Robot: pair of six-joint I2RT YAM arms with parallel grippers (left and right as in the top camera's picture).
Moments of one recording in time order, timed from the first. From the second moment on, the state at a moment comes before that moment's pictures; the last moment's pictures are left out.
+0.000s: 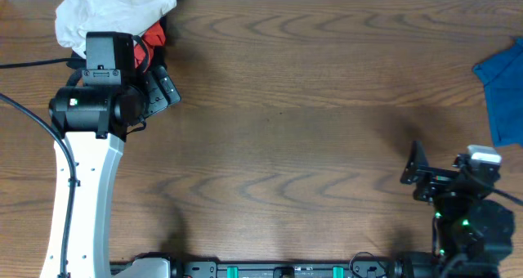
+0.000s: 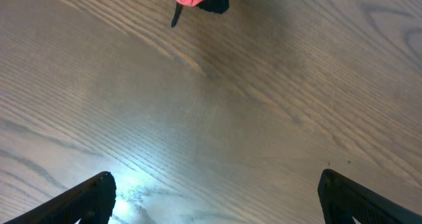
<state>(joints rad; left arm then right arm) -0.02 1.37 1.46 -1.15 -0.09 -0.48 -0.03 0.28 0.56 -0.53 0.08 0.11</state>
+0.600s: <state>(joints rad) -0.02 1.37 1.46 -1.15 -0.09 -0.48 -0.03 0.01 0.06 0.08 -0.04 0.10</state>
